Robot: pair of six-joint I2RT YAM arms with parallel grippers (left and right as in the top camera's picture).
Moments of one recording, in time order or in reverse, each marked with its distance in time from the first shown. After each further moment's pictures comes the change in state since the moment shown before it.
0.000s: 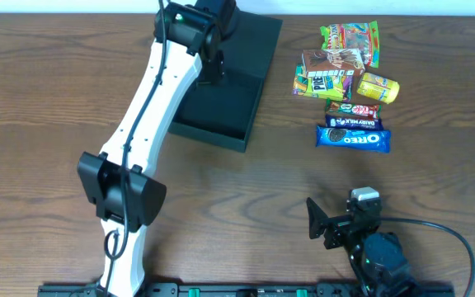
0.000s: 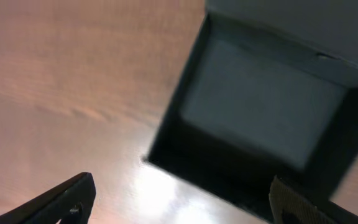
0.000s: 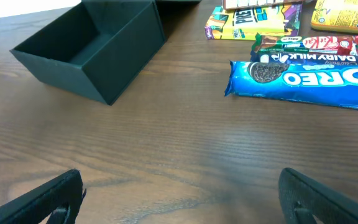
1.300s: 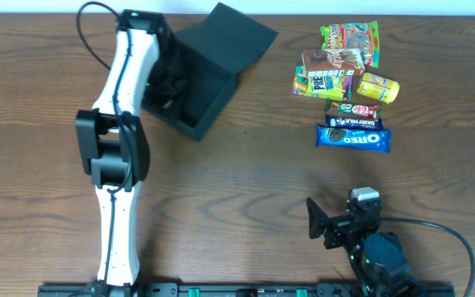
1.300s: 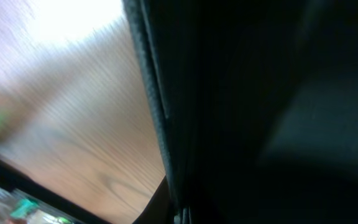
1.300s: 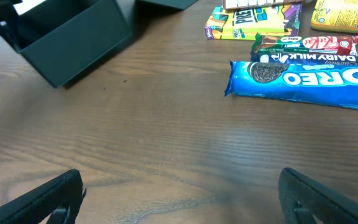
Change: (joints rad) left arm 0.264 0.304 0.000 -0.230 0.530 -0.655; right arm 0.000 0.000 0.000 0.000 0.000 0.000
